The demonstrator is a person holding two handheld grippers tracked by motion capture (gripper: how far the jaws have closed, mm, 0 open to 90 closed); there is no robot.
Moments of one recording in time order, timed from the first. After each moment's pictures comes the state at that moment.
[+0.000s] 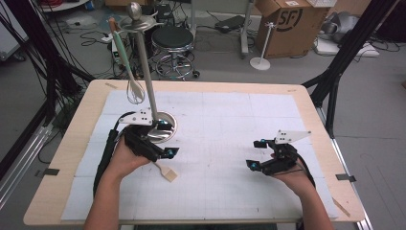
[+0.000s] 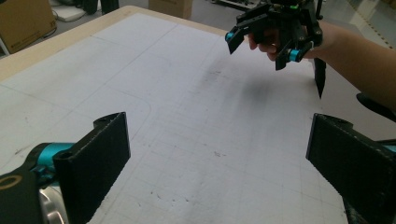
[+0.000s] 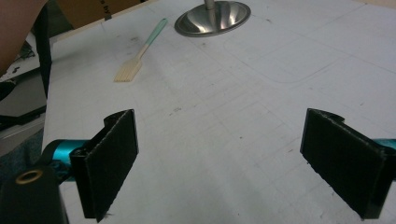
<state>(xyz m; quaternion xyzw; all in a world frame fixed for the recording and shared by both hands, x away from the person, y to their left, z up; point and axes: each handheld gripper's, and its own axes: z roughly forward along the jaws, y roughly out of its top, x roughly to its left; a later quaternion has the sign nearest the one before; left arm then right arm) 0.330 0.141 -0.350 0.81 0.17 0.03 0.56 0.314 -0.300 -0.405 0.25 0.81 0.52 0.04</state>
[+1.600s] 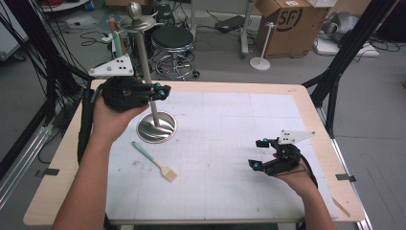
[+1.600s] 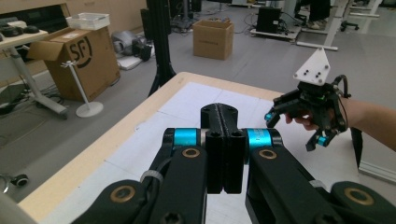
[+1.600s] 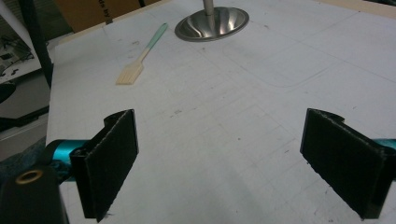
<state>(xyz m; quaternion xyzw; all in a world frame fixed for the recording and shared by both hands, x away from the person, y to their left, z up) 0.341 0.156 -0.212 0.78 0.19 0.15 0.58 0.310 -0.305 -0.400 0.25 0.81 0.53 0.05</state>
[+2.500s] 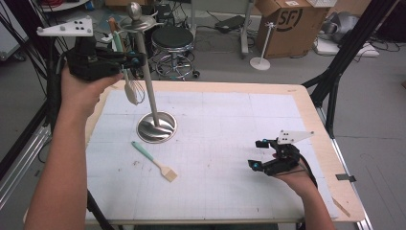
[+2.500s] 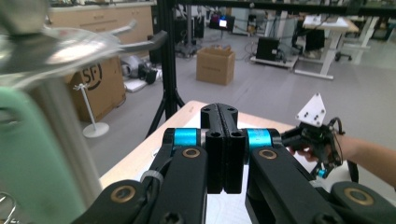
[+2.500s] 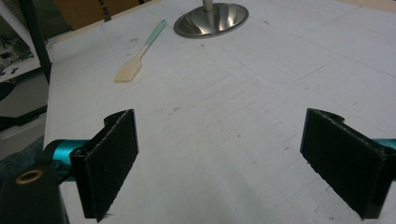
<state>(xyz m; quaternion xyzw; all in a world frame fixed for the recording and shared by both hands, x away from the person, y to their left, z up) 0.361 0.209 -0.162 0.74 0.19 0.14 0.63 0.312 -0.305 -0.402 0.26 0.81 0.52 0.04</state>
